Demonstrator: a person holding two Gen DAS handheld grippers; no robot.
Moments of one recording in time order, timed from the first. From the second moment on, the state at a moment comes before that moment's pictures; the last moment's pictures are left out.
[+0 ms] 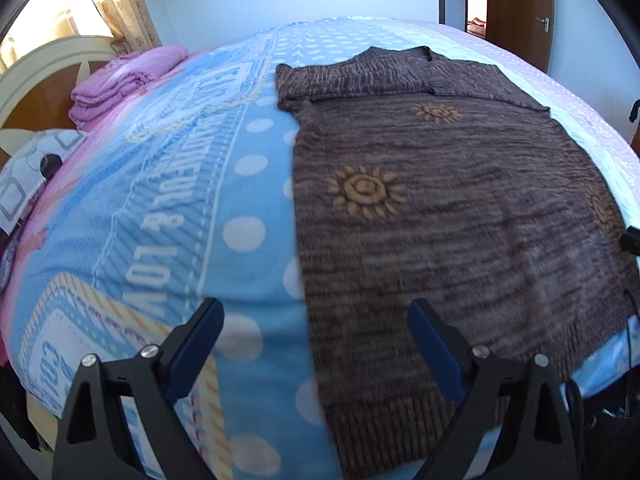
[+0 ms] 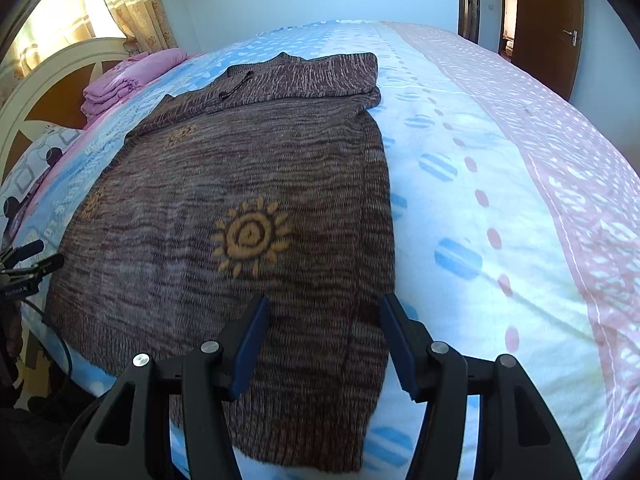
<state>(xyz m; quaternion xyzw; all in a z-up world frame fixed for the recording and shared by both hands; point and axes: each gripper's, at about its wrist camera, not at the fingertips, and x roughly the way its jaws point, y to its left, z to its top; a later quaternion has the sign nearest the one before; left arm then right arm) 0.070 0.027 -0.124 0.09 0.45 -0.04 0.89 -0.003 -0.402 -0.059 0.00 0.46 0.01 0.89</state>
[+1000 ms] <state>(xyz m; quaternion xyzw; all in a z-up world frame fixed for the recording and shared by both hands) 0.020 0.026 -0.144 0.02 0.51 -0.09 0.85 -0.063 -0.428 -0.068 0.07 0.46 0.04 0.88</state>
